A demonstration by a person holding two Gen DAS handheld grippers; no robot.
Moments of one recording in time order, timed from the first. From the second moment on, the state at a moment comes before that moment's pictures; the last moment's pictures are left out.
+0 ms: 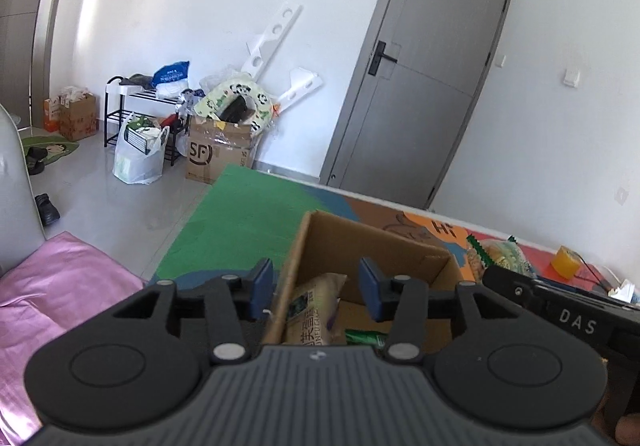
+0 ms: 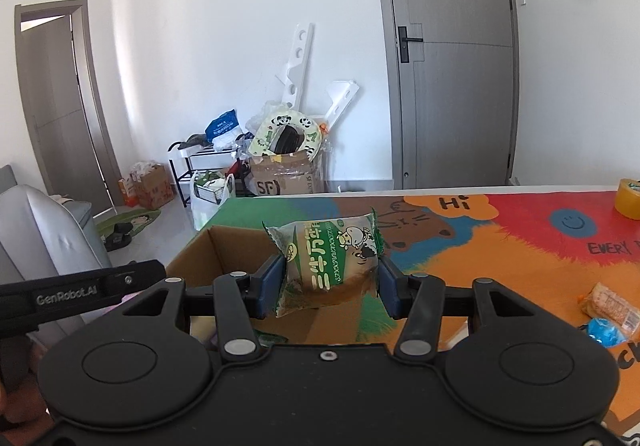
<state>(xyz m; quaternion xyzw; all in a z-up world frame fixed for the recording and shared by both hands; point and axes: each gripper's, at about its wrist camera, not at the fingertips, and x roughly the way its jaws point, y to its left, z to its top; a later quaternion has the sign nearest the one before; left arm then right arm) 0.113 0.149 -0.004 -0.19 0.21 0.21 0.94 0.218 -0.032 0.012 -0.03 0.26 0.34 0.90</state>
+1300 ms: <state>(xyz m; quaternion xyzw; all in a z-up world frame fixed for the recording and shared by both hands) 0.120 0.075 0.006 -0.14 0.22 0.18 0.95 0.213 -0.144 0.009 0.04 0.28 0.25 0.93</state>
